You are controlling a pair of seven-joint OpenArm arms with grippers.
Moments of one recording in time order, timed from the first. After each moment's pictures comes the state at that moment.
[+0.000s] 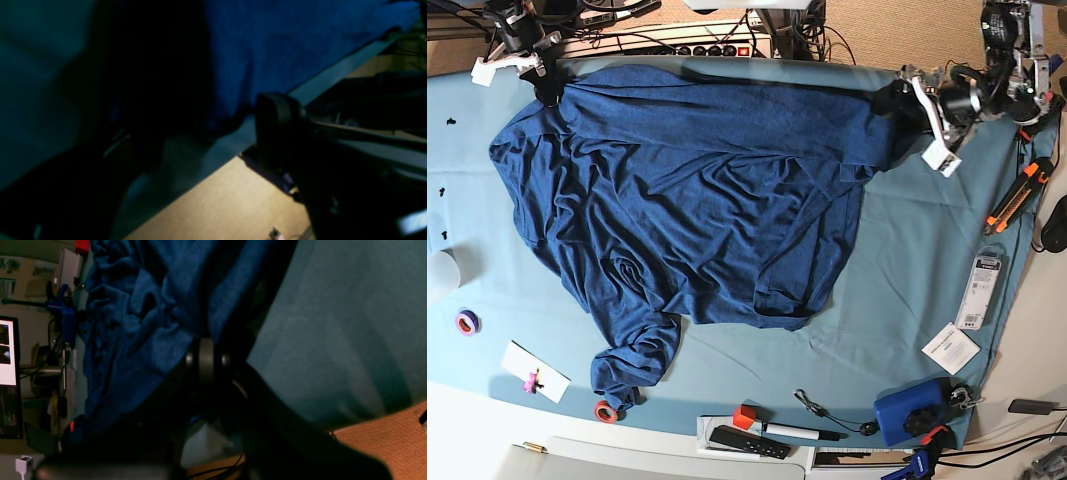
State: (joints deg) left arm 22.5 -22.1 -10.3 102.8 -55.0 -32.9 66.3; right arm -21.3 -0.3 67.4 85.8 66.7 39.0 -67.1
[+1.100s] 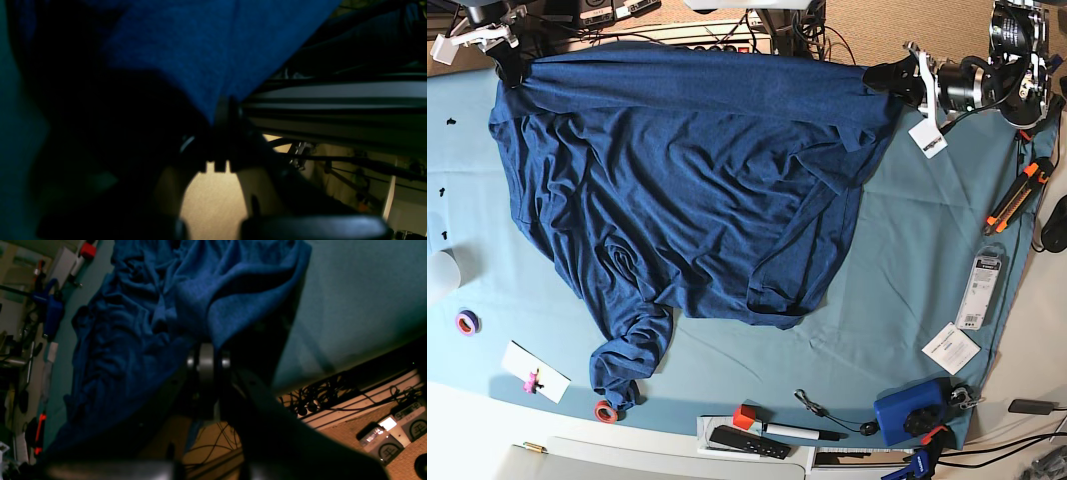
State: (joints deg) left arm 22.3 -26.3 -7.9 101.5 -75.5 -40.9 81.4; right arm -27.2 0.0 77.5 100.5 75.1 39.8 -76.3
